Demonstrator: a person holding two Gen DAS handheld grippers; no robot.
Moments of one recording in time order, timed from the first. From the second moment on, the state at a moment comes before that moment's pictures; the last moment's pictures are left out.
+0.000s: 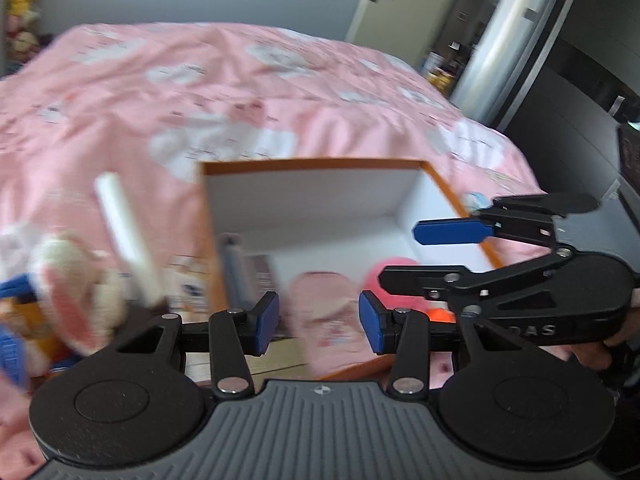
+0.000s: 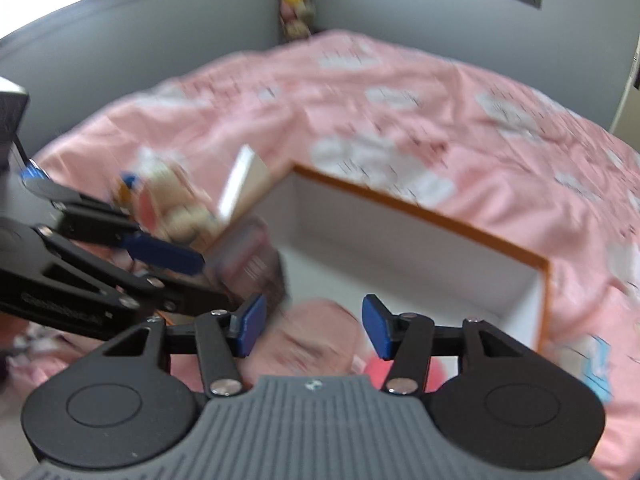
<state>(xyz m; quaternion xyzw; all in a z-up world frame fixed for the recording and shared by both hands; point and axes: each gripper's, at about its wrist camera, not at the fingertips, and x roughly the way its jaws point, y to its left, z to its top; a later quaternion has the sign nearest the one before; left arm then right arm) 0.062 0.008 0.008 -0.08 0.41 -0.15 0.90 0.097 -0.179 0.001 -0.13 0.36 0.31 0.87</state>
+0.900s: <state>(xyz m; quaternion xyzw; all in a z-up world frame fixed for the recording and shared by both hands) 0.051 0.137 -0.050 -0.14 0.47 0.09 0.87 0.092 -0.031 -0.038 -0.19 0.32 0.42 0.83</state>
